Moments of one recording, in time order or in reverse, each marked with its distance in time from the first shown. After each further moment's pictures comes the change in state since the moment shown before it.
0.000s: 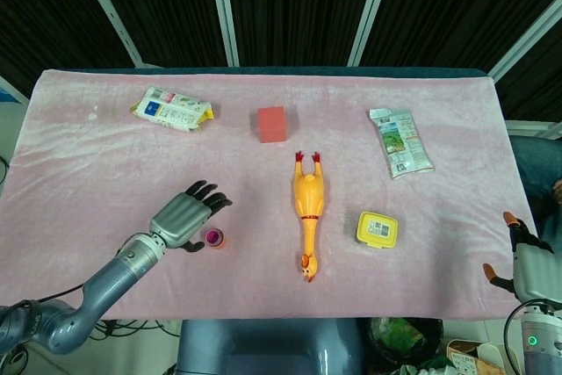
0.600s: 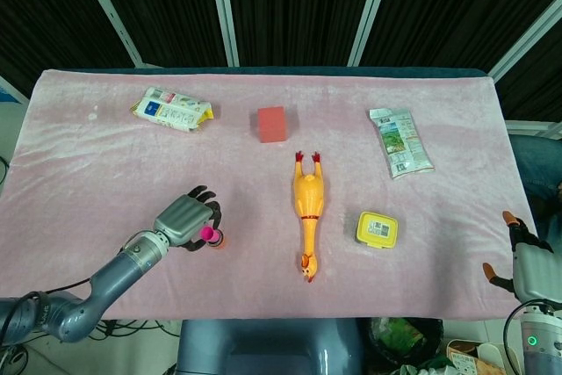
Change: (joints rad) left arm -0.041 -0.058 0.002 0.106 -0.078 -0.143 -0.031; right arm -0.001 -0.003 0.000 0.005 -0.009 0.004 0.001
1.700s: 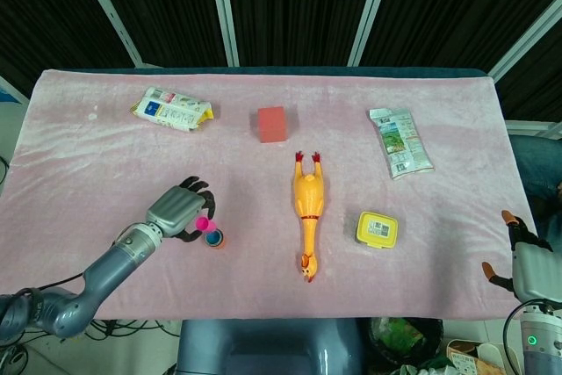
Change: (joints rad) left arm 0.005 0.065 -0.012 -0.046 0.012 0.032 -0.070; right arm -0.001 -0.003 0.001 0.006 -0.017 0.007 0.008
